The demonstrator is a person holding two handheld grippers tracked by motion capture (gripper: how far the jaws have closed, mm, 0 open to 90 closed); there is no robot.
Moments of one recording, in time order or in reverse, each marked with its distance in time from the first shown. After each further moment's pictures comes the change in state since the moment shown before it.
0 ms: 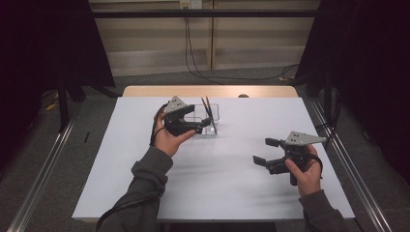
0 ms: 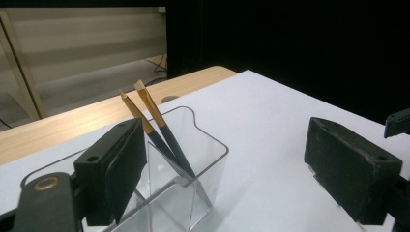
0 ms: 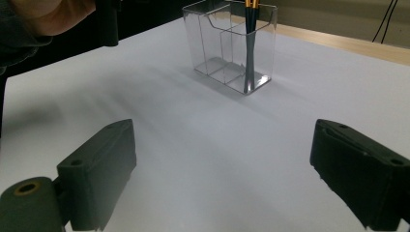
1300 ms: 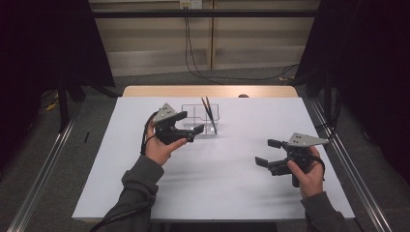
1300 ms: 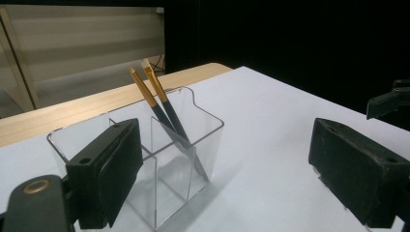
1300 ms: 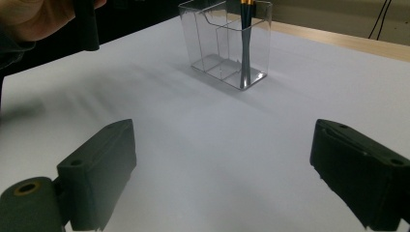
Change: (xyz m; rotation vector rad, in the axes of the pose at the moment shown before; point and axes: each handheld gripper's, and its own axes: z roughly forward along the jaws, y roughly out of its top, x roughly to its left) left arm 0.002 -0.016 -0.027 -0.007 -0.012 0.001; right arm -0.001 -0.004 -0.005 0.003 -0.010 0.007
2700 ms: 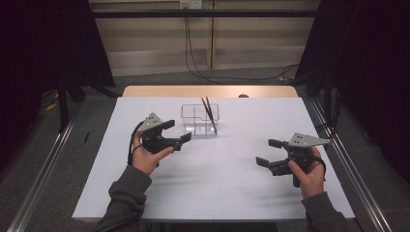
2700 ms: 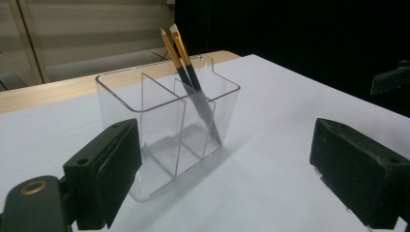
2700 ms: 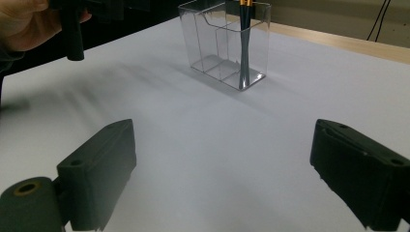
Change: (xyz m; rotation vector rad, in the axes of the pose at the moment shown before) left arm 0.011 -0.027 -0.033 0.012 0.030 -0.045; right arm 0.000 0.000 -0.002 -0.004 -0.001 -0.005
